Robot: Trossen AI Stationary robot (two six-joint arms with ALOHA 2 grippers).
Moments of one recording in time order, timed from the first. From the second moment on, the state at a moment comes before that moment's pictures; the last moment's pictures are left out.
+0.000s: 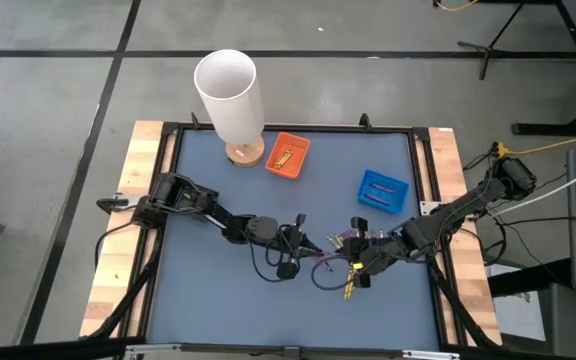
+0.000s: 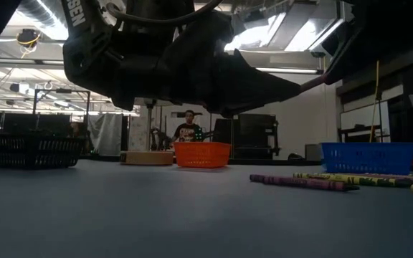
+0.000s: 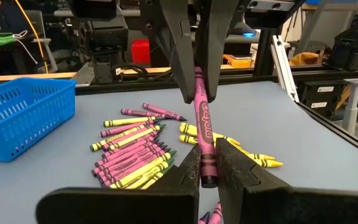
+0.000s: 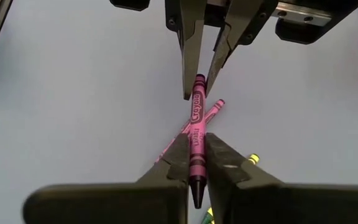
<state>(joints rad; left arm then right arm) -0.17 2.12 0.93 1.09 0.01 -0.02 0.54 1.36 0.84 -0.35 0.36 0.39</state>
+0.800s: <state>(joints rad) -0.17 2.12 0.93 1.09 -0.08 -0.02 0.54 1.36 0.84 -0.74 0.60 0.48</state>
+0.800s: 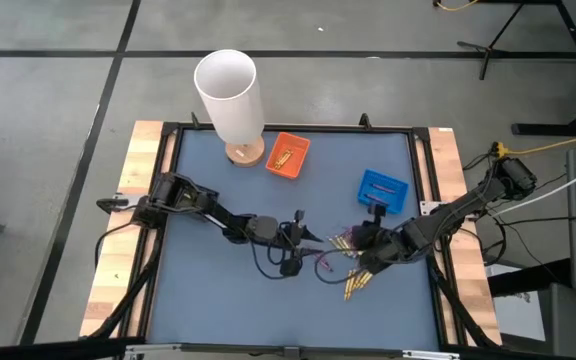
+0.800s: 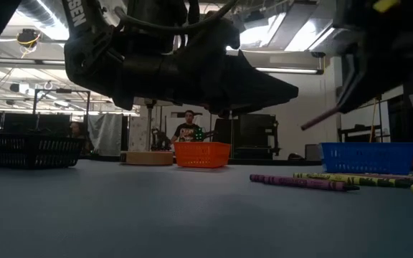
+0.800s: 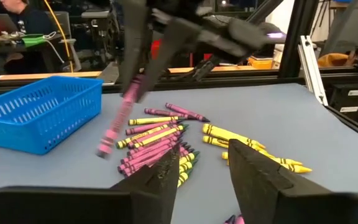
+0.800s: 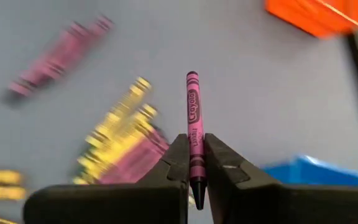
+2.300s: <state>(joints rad) -0.17 2.12 0.93 1.08 0.01 -0.02 0.54 1.36 0.84 -1.41 0.77 0.75</state>
